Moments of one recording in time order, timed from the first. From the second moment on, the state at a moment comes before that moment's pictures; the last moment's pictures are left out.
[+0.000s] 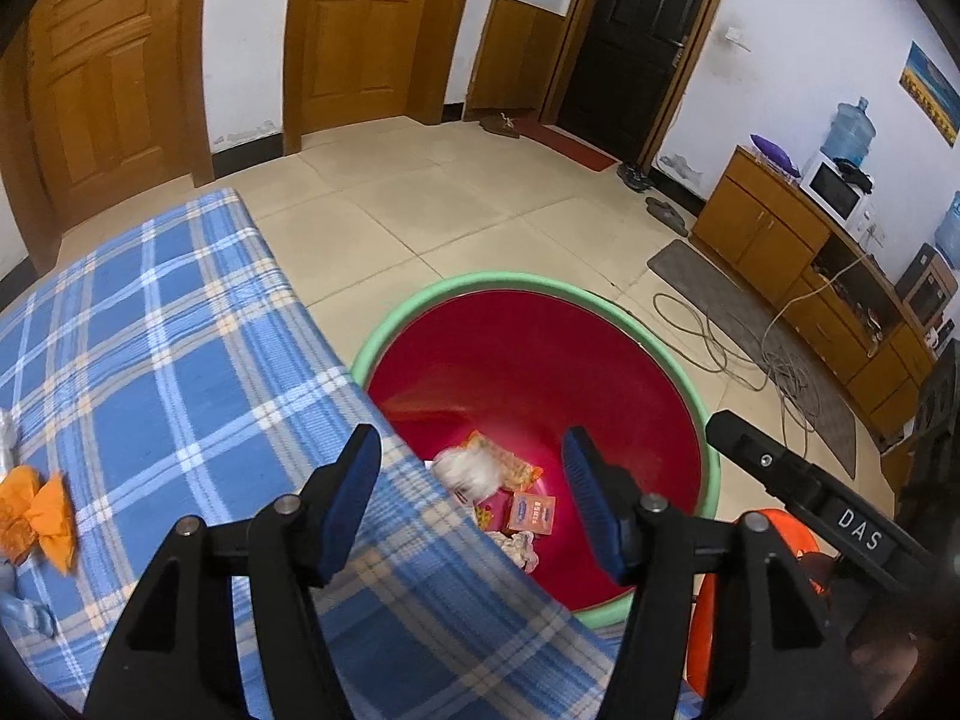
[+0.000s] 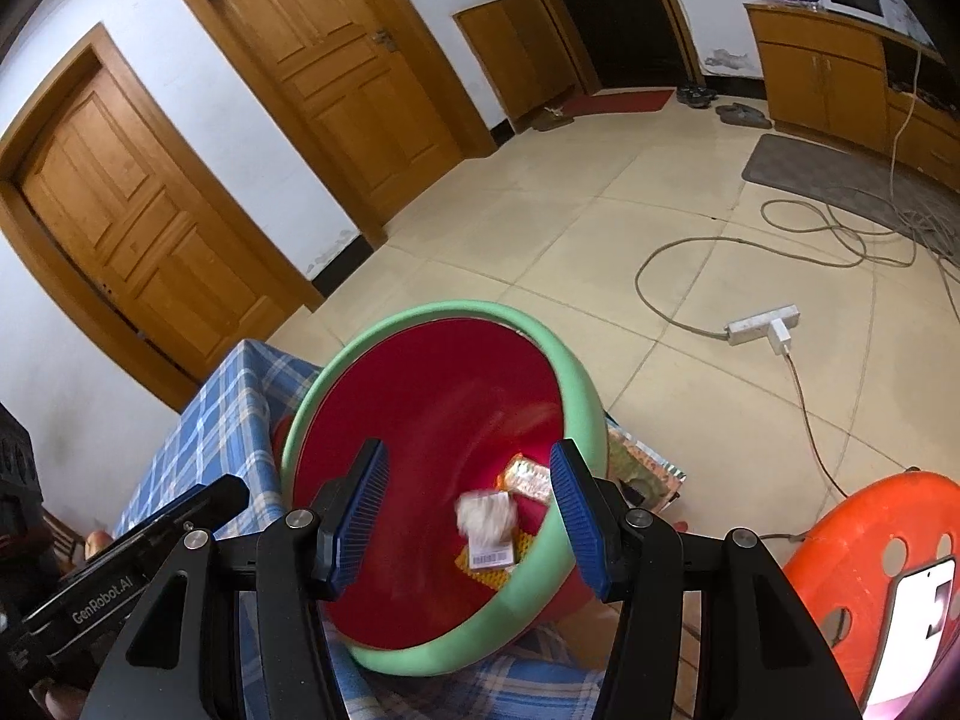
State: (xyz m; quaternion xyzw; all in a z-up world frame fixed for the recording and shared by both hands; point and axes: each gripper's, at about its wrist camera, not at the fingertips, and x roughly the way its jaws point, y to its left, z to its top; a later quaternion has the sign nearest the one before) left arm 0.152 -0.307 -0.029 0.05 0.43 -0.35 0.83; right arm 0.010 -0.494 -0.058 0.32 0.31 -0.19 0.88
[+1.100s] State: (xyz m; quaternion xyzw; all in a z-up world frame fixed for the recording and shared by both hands) left arm 0.124 -0.149 0.020 -0.01 0.39 -0.22 0.90; right arm 0.016 -0.398 -0.021 0.27 0.31 -0.08 0.91
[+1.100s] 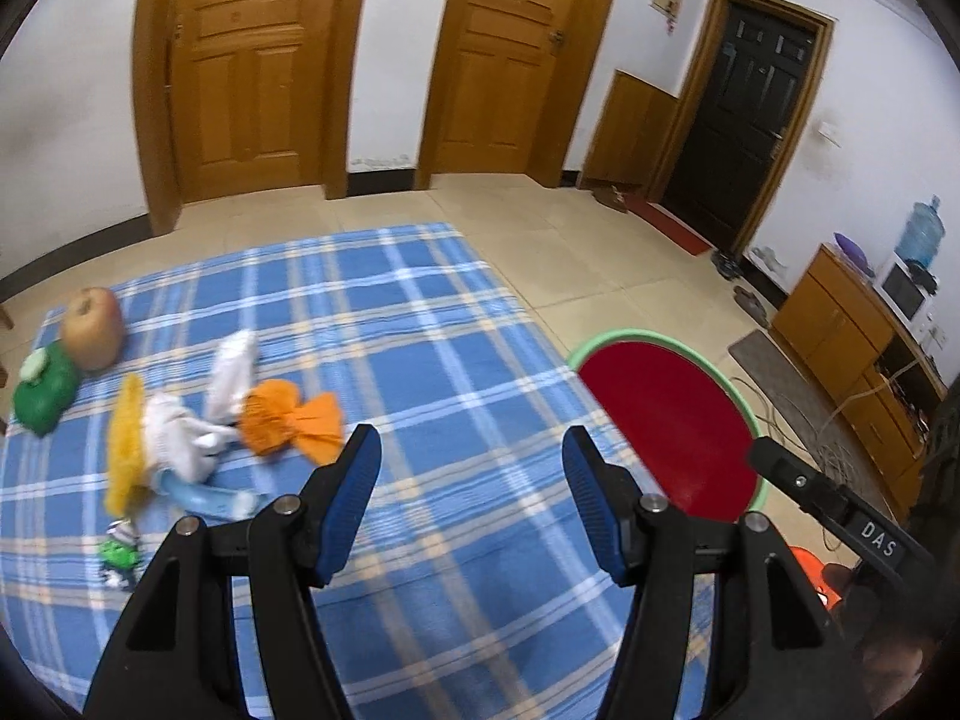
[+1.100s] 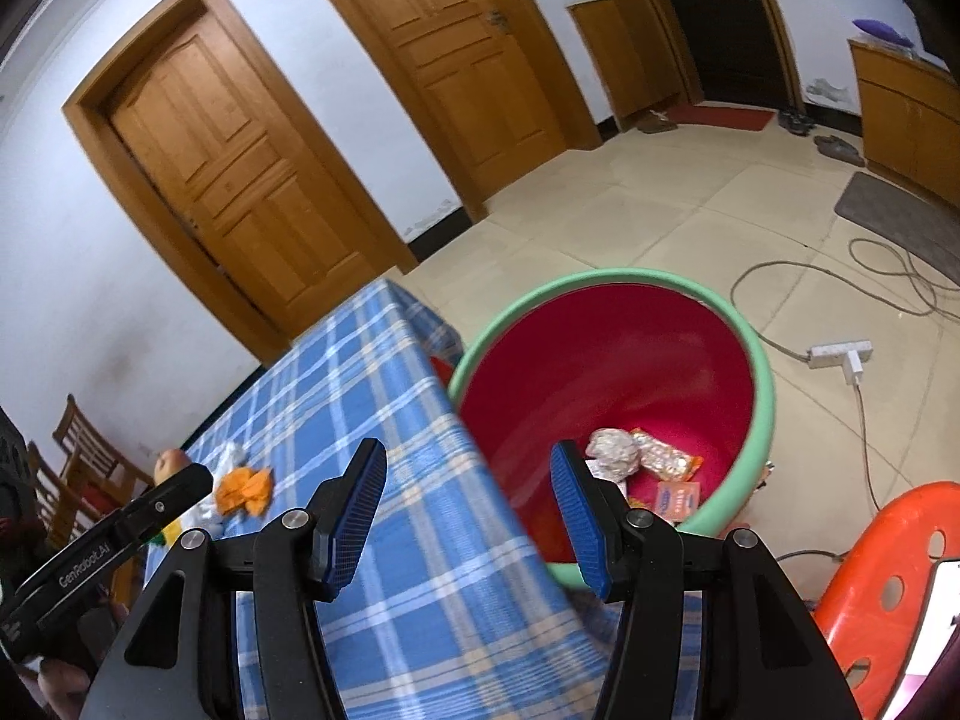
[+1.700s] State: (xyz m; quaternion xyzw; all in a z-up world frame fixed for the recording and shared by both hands) left arm 0.139 -0.042 0.008 -0.03 0.39 -0.10 0.91; right arm 0.038 -0.339 -0.012 0.25 0.33 -0.02 0.91
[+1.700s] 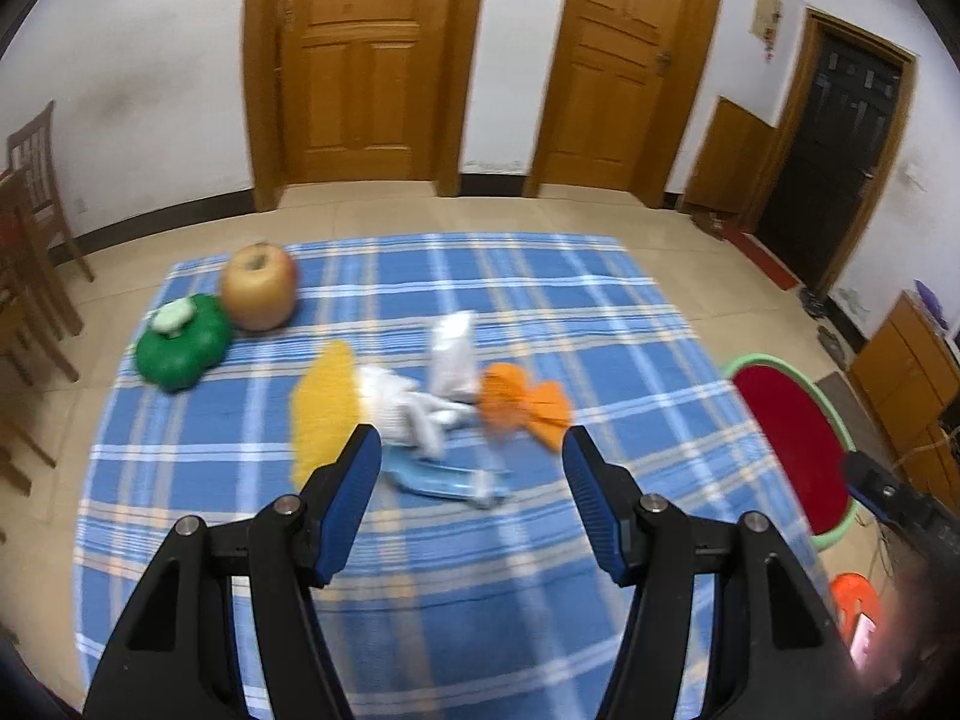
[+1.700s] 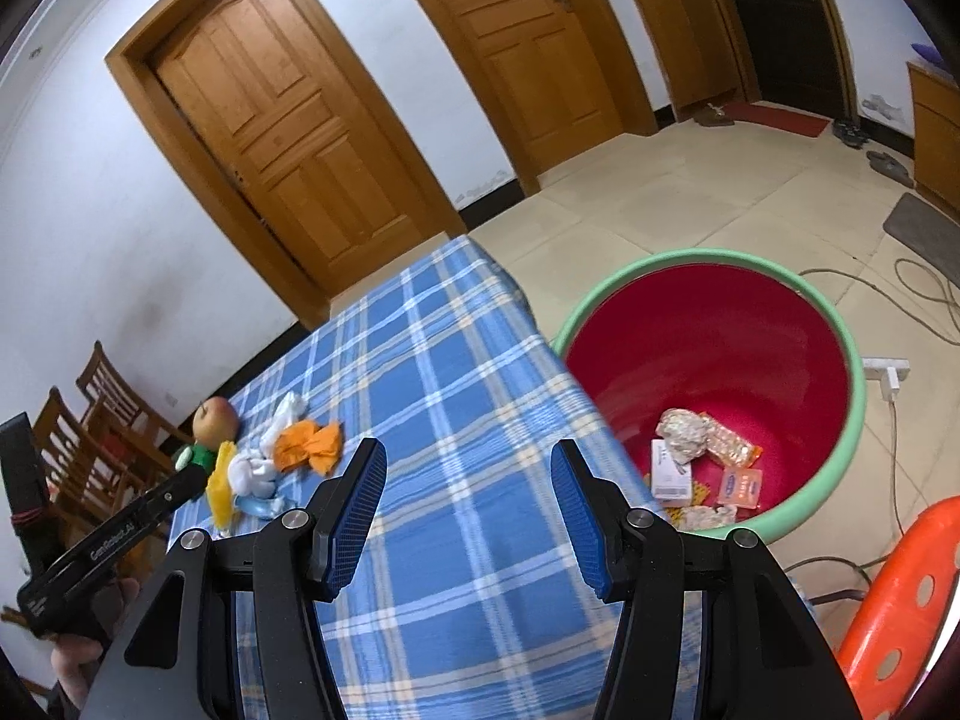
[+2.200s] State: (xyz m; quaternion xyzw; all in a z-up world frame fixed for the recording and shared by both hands) left arm 0.175 0.012 -0.030 -0.06 0.43 -0.06 0.90; right arm 0.057 -0.303 -0.016 0.22 0.37 0.00 0.90
